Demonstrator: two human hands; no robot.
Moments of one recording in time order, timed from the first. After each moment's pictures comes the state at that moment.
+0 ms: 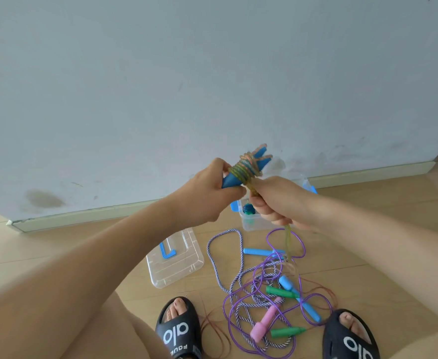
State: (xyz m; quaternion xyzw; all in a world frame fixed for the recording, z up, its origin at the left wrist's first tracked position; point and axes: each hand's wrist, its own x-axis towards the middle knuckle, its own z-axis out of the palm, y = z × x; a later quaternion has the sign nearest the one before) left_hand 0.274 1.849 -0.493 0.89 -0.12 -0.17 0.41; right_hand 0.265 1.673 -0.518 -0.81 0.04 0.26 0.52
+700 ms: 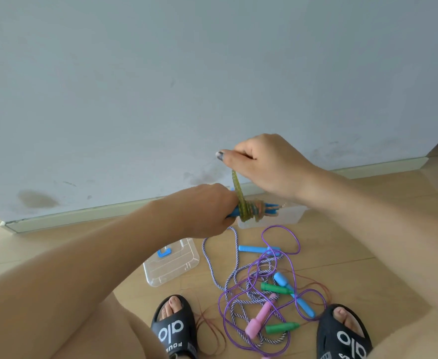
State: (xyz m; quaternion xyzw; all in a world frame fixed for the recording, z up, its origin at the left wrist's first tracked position) left_hand 0.272 1.838 -0.510 0.92 -0.36 -0.11 -0.03; right_hand 0.268 1.677 -0.474 -0.92 -0.18 -0.04 0.34
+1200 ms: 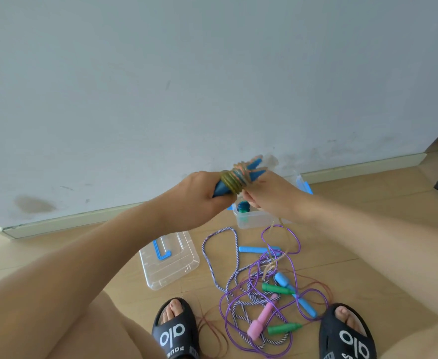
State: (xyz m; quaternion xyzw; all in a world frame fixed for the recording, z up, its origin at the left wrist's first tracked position) left_hand 0.272 1.846 -0.493 0.92 -0.26 -0.11 0.27; right_hand 0.282 1.666 -0.541 -0.87 -0.05 0.14 0.47
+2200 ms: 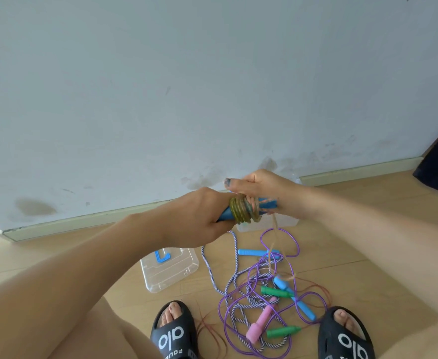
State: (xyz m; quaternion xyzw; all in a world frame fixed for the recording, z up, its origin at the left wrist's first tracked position) left_hand 0.263 1.850 -0.499 0.90 -0.38 -0.12 0.17; right_hand 0.276 1.662 -0.519 -0.82 -0.09 0.22 0.52
